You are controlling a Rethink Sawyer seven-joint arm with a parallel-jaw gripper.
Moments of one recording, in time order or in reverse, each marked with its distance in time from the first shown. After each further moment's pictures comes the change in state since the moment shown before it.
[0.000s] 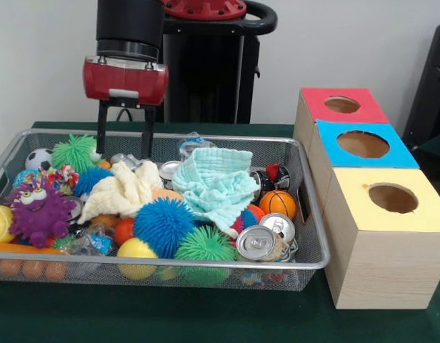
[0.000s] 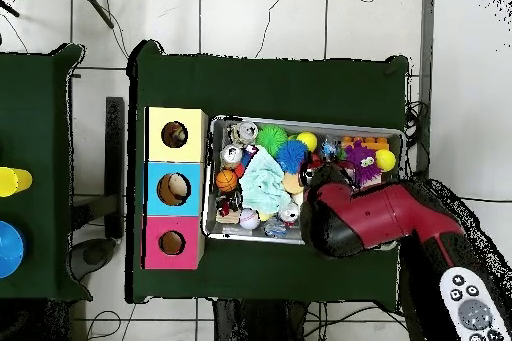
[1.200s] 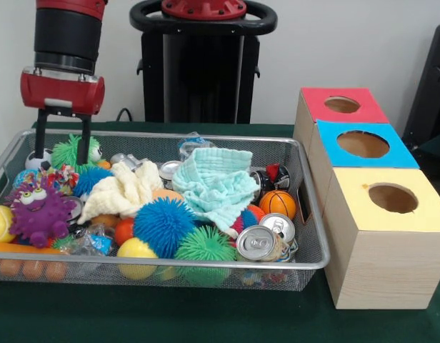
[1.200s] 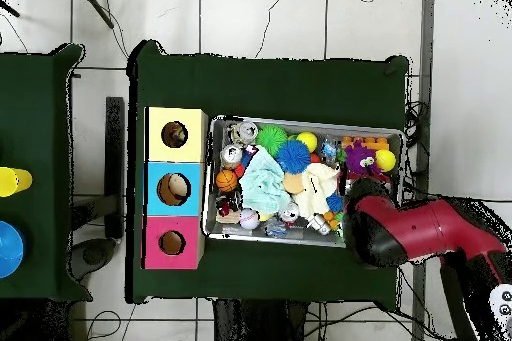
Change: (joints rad) arm -0.181 0.064 0.058 -0.007 -0.088 0.000 0.000
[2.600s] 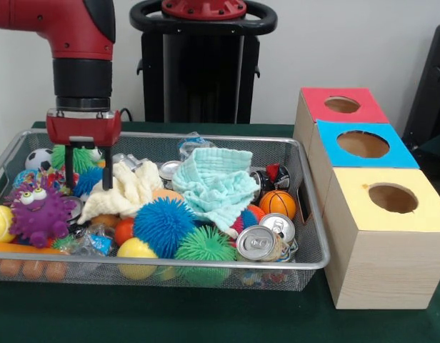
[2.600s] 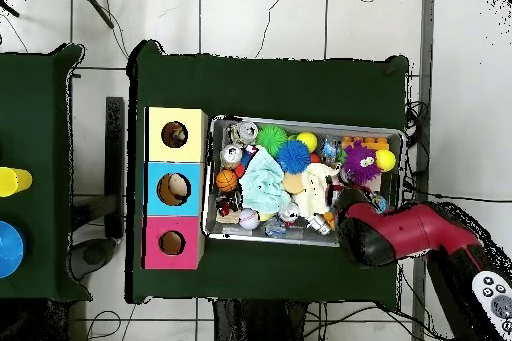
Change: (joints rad) arm -0.056 0.168 0.024 -0.006 -0.047 0.000 -0.001
